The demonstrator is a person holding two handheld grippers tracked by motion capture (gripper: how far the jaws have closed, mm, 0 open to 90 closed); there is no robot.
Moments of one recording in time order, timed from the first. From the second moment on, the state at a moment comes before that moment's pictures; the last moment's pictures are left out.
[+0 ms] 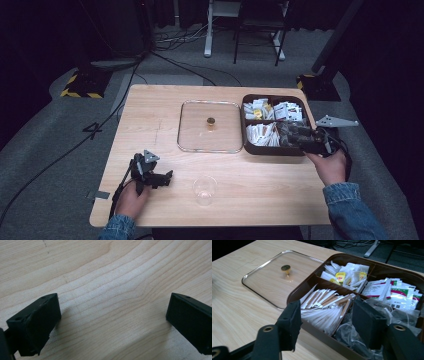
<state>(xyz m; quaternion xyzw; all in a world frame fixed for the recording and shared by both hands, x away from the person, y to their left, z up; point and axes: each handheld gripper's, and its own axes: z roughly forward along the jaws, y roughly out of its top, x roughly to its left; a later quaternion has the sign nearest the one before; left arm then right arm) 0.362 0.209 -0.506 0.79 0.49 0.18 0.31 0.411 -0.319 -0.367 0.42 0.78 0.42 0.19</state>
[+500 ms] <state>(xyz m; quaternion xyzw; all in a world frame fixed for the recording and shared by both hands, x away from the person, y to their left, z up) 0.362 0.209 -0.506 0.79 0.49 0.18 0.31 0.456 -0.345 -0.366 0.48 0.76 0.36 0.23</state>
